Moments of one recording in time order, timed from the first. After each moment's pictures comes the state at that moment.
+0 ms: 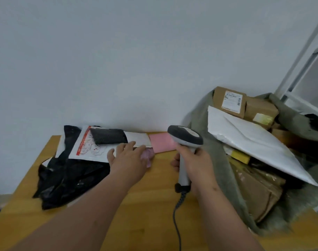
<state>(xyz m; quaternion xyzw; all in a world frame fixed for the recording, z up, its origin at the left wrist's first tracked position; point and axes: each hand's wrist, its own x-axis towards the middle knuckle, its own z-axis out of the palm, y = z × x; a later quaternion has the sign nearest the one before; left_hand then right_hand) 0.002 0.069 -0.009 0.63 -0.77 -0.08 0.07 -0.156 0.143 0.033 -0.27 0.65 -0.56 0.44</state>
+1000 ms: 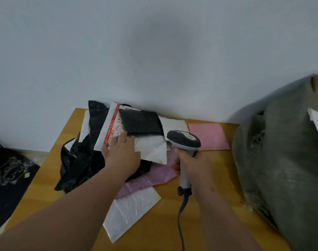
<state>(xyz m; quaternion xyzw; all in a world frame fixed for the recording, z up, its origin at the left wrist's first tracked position) 0.117 -0.071 -0.097 0.72 -0.68 -0.12 -0.01 -0.070 -0.018 -0.076 -0.29 0.68 -0.44 0.51</state>
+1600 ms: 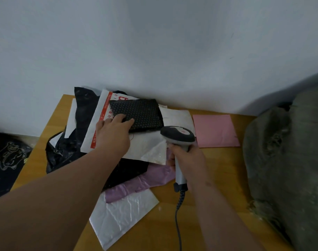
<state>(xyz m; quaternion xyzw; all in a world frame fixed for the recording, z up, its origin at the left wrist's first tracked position) 0.128 -0.144 -0.127 0.69 -0.72 -0.05 -0.05 -0.068 -0.067 -0.105 -0.26 0.69 -0.39 0.55</state>
